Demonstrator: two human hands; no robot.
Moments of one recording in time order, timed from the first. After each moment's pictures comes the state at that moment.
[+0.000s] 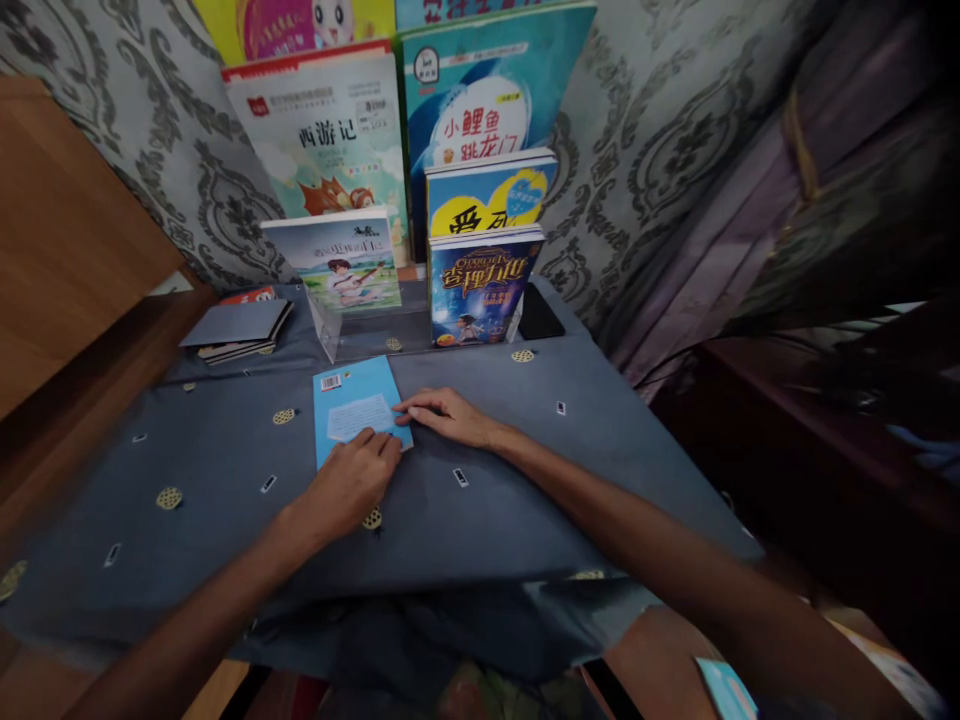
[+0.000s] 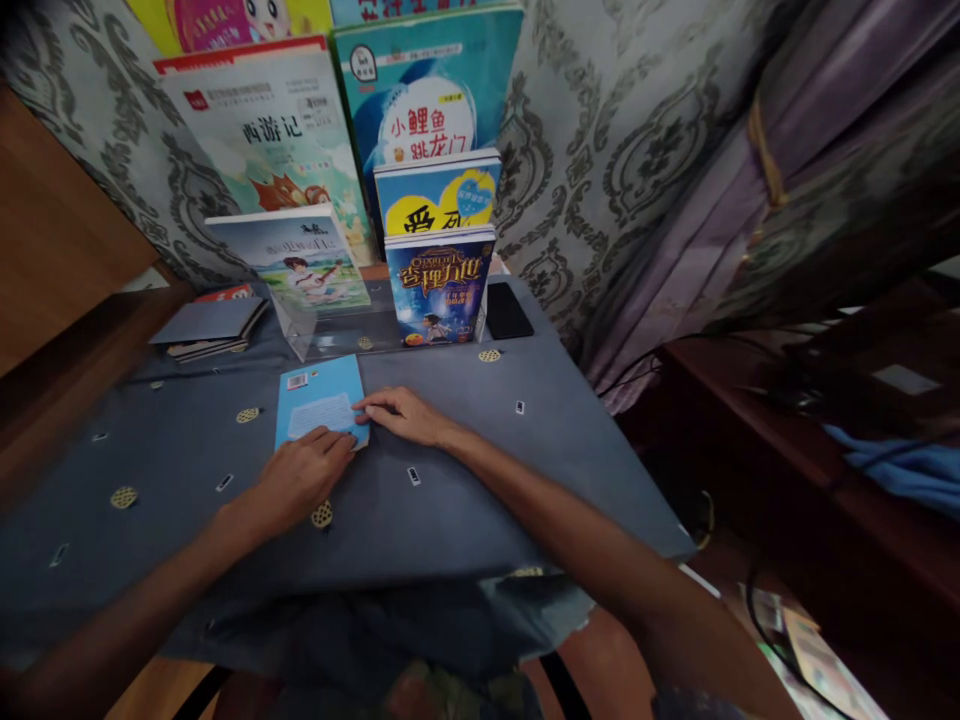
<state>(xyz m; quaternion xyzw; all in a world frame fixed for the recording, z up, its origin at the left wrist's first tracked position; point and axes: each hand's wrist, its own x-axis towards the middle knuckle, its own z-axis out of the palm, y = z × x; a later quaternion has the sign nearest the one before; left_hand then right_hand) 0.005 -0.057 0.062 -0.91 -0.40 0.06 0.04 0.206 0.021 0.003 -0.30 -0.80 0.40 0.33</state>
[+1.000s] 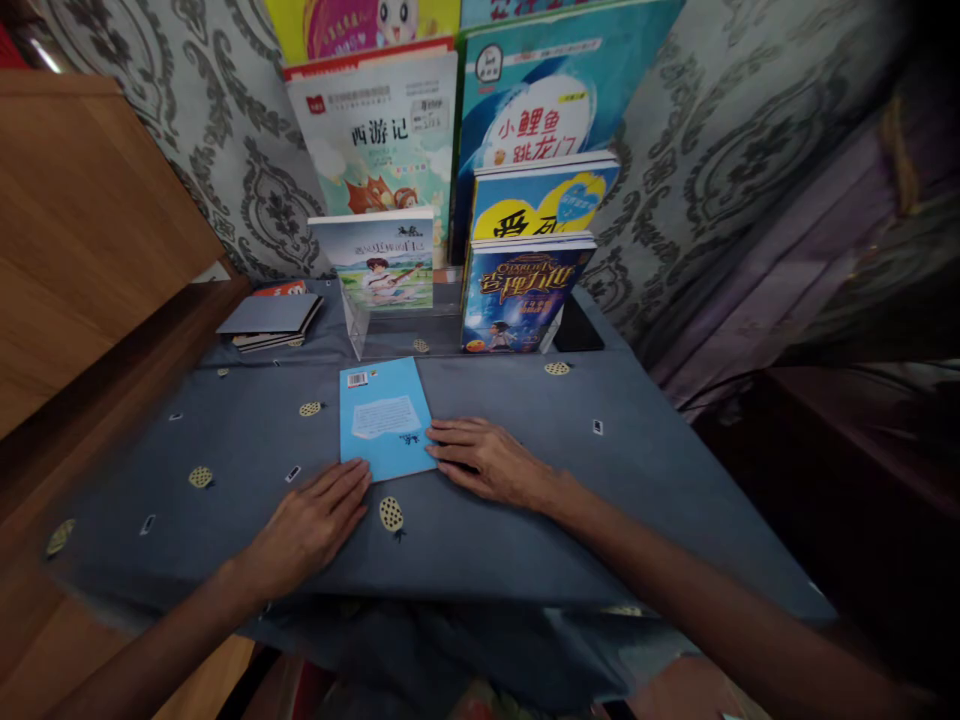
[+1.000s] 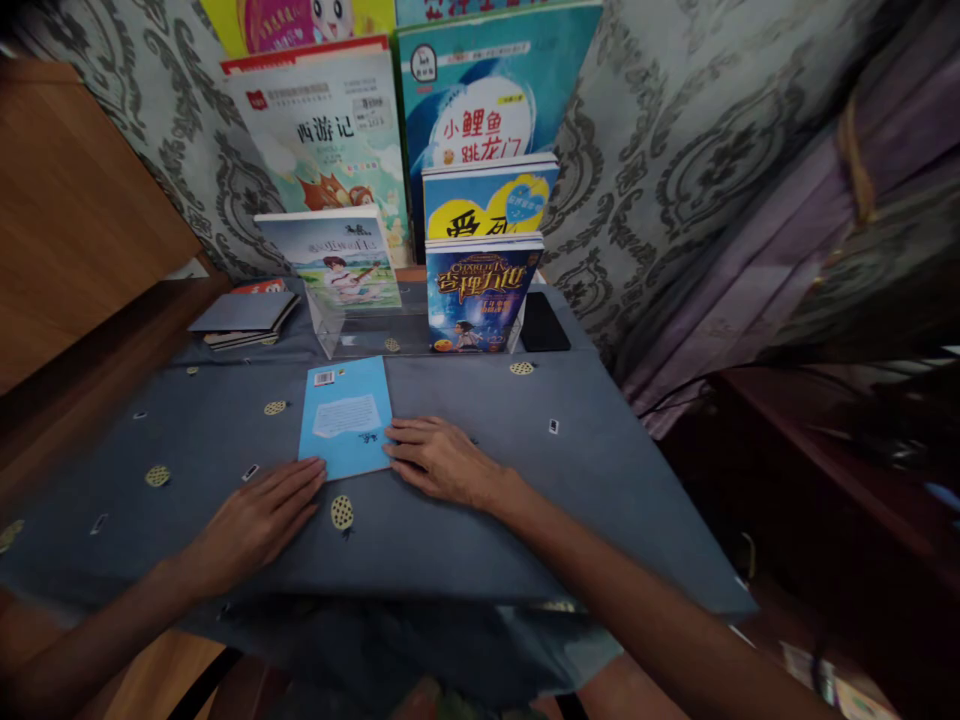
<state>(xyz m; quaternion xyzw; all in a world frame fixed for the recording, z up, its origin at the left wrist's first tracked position) -0.087 -0.096 0.023 -0.93 -0.34 -0.11 0.10 0.216 -0.025 0.002 -0.26 -0.92 0.12 0.26</state>
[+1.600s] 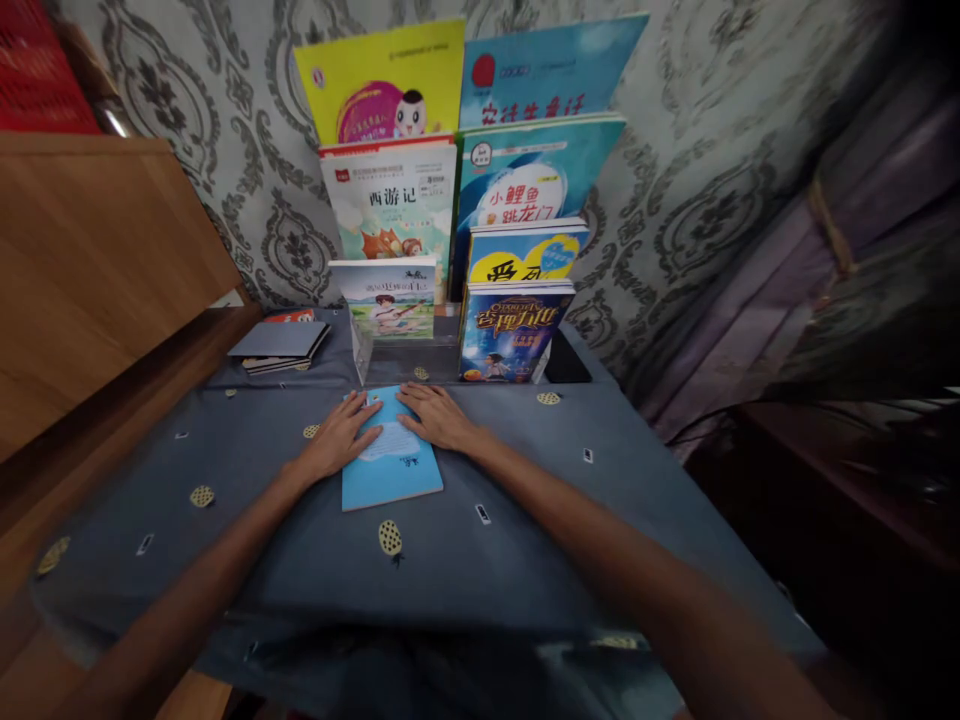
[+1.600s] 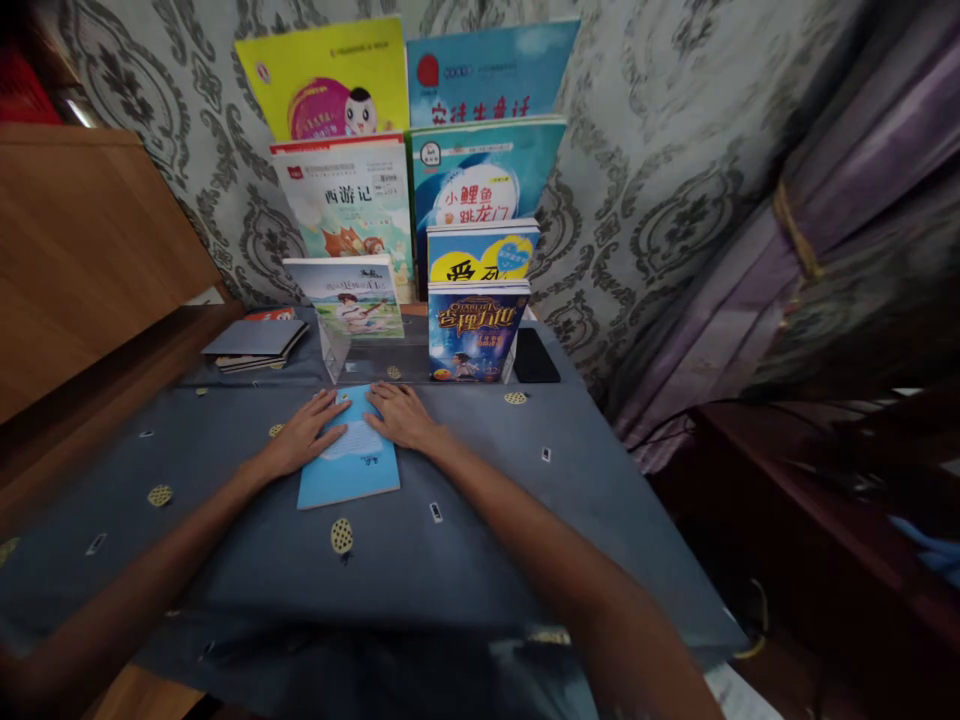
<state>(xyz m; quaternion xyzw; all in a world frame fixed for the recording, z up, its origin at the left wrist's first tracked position) -0.085 0.037 0.004 -0.86 -0.49 -0.13 -0.03 0.152 0.062 0.019 -0.43 -0.89 0.10 0.14</state>
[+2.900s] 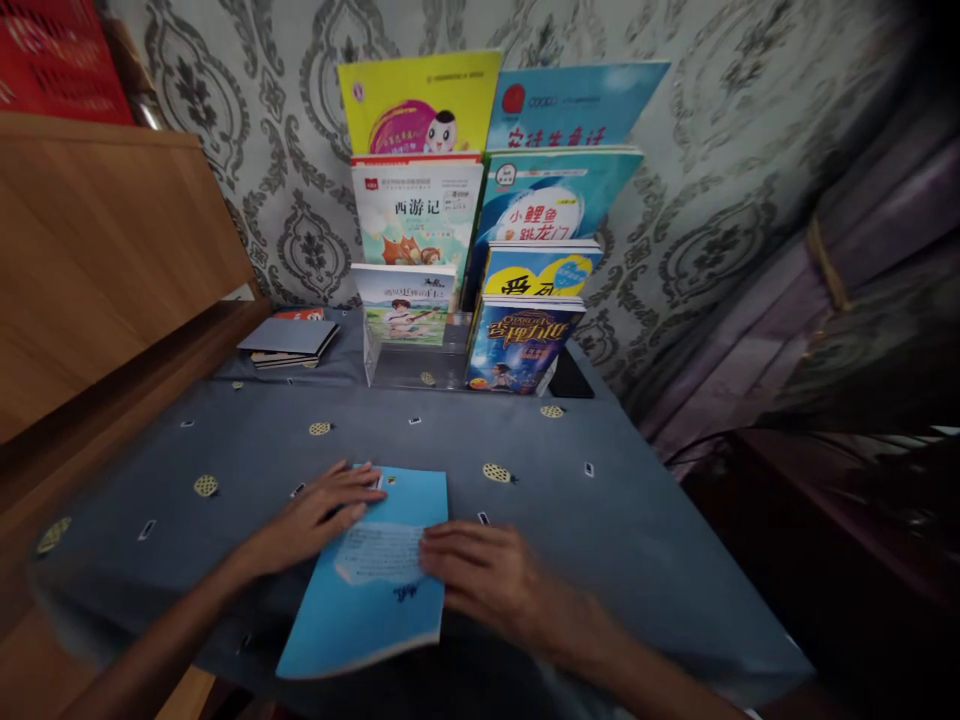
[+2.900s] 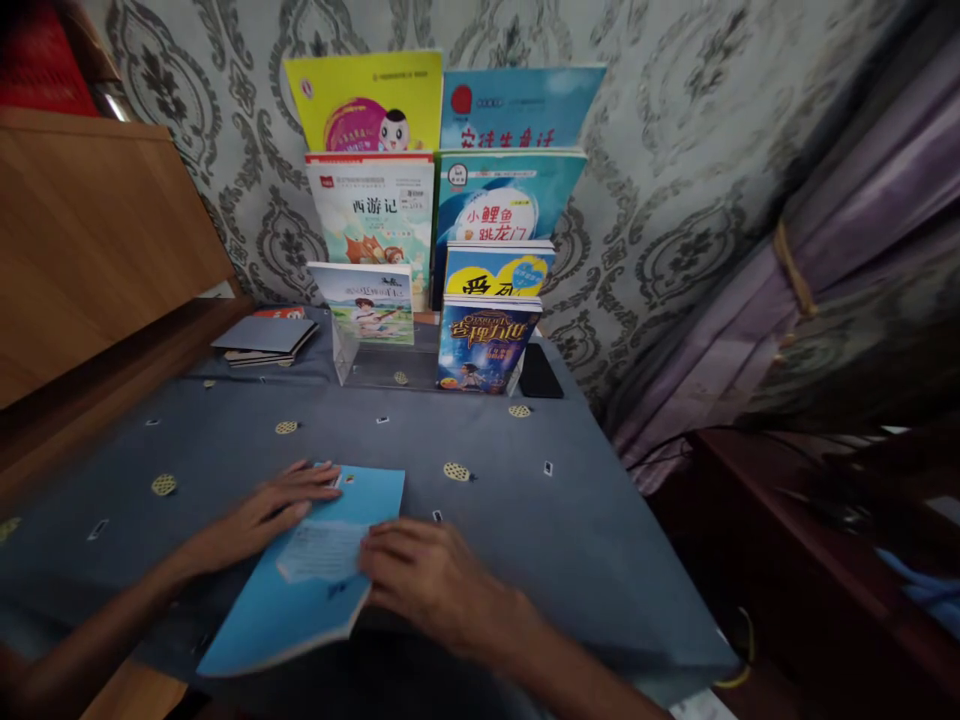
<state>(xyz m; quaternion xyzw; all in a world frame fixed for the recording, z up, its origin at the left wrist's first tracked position) -0.102 -0.075 0.038 -0.84 -0.41 -0.18 -0.31 0.196 -0.115 0.048 -0.21 -0.92 0.12 0.31</state>
